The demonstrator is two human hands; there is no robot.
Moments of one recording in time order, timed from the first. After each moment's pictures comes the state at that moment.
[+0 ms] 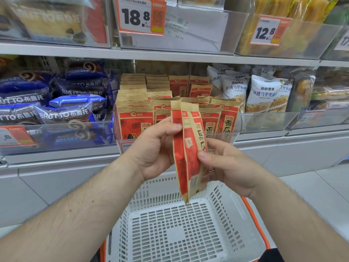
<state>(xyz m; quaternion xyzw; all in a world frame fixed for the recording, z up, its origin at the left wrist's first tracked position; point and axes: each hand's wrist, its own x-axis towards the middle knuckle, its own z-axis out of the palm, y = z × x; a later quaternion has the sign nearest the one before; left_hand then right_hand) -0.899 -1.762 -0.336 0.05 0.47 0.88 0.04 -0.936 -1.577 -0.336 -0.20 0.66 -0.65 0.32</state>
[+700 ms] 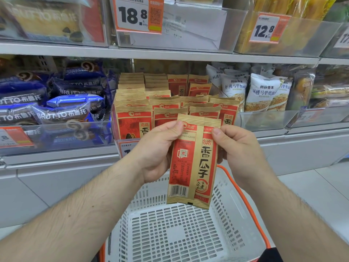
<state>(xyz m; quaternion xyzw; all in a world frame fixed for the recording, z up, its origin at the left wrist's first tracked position) -0.895 -1.749 -0.333 -0.03 0.55 0.83 0.02 -0.936 -1.579 -0.330 -0.17 0.73 -0.66 0.06</state>
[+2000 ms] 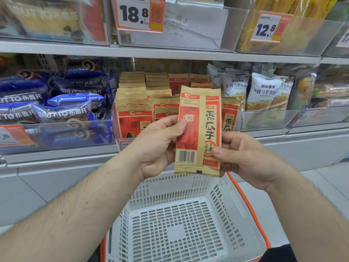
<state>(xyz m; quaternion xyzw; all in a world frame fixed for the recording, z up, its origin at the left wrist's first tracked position) -0.896 -1.754 -0.327 -0.03 0.52 0.85 0.03 -0.950 -1.554 -0.328 -0.23 0.69 -0.63 0.28</state>
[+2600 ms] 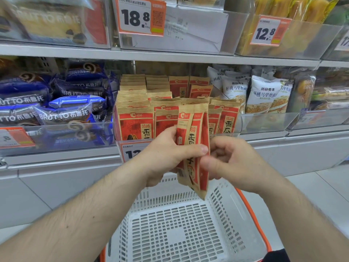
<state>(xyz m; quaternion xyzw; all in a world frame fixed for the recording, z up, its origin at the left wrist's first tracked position) -0.891 -1.749 -0.333 -0.02 0.71 0.71 0.04 -0.930 -1.568 -0.320 -0.30 0.82 -0.48 0.12</state>
